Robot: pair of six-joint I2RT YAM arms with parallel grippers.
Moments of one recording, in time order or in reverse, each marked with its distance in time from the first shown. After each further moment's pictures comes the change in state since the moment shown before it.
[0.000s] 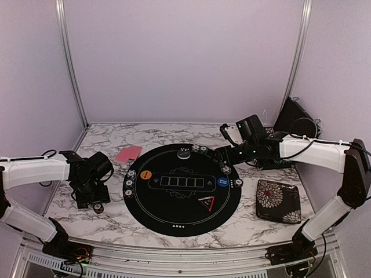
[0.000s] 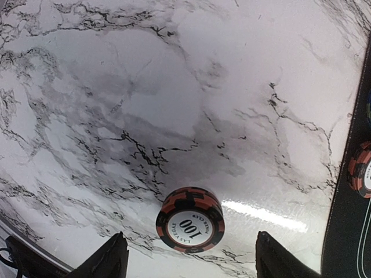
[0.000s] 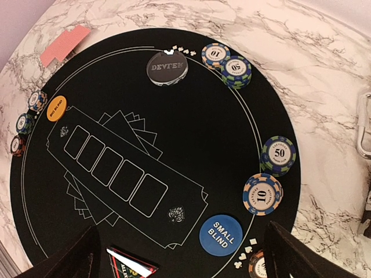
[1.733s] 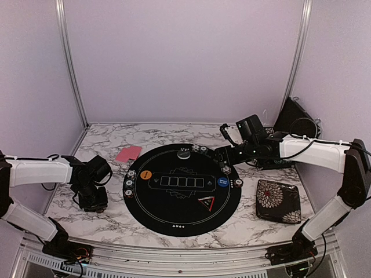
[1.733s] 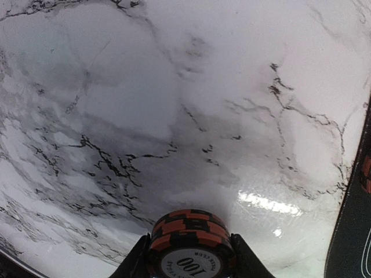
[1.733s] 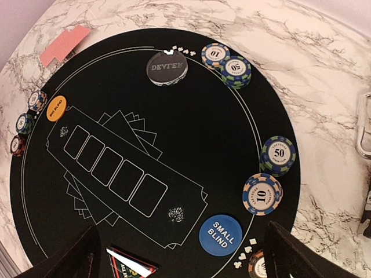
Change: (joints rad) left arm 0.056 0.040 -0.077 0.126 0.103 0.071; right arm 0.000 0.000 0.000 0.000 0.000 0.000
